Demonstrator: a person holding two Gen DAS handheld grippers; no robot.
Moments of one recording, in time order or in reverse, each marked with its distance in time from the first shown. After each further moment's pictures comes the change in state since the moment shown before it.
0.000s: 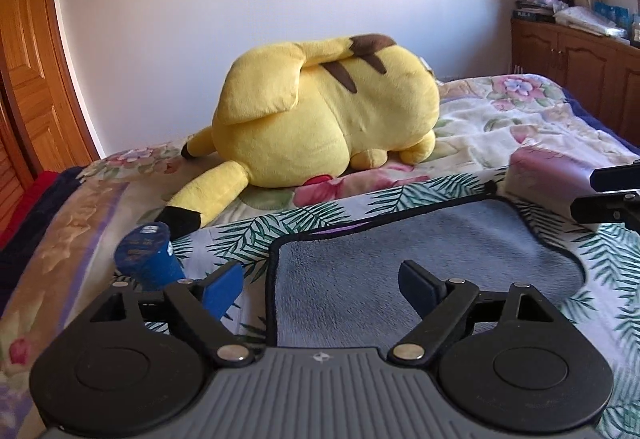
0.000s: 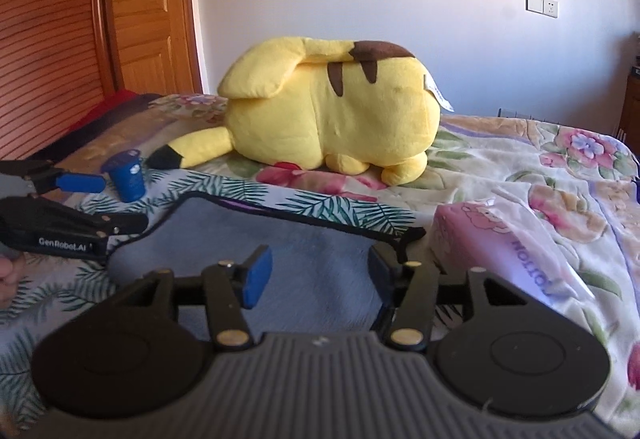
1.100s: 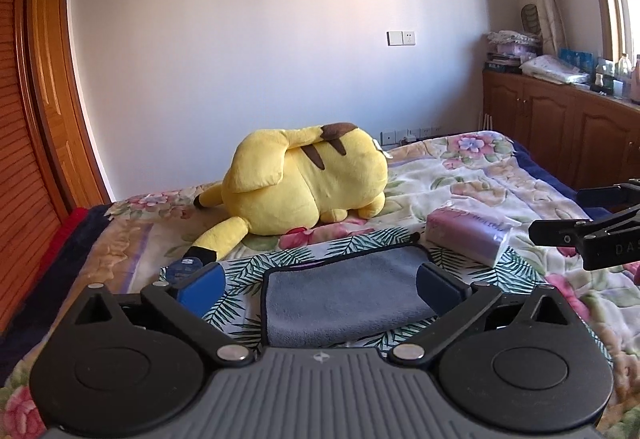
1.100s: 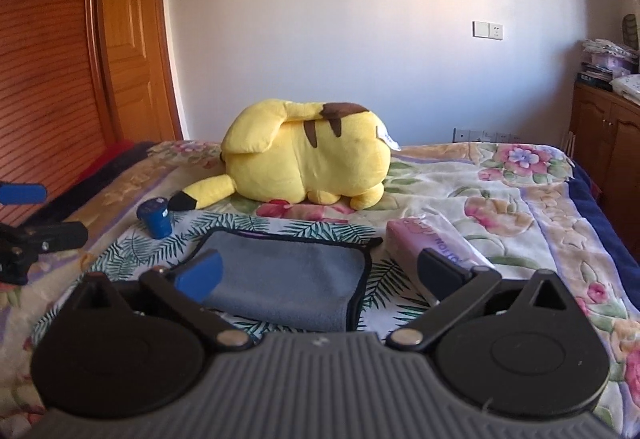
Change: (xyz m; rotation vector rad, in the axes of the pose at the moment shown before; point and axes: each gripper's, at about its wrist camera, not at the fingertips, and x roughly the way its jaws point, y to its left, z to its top) left arm -0.199 -0.026 0.020 -0.018 -0.124 -0.031; right arm -0.140 0.027 0.009 0.084 -0.088 -0.107
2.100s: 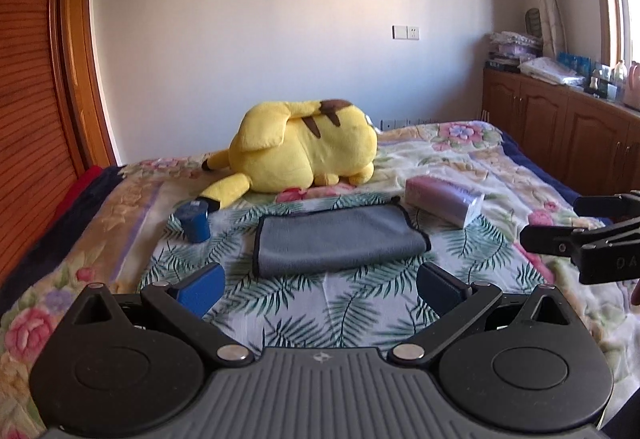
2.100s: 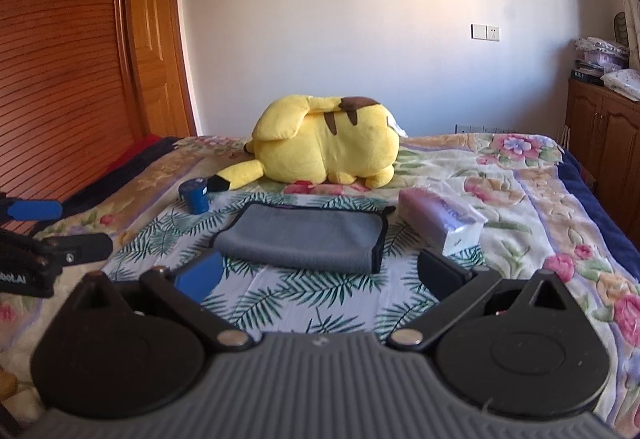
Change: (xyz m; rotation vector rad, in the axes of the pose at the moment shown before) left arm -0.080 -0.022 -0.070 -0.069 0.035 0.006; right arm -0.081 0.037 -0.049 0.010 -0.006 0.019
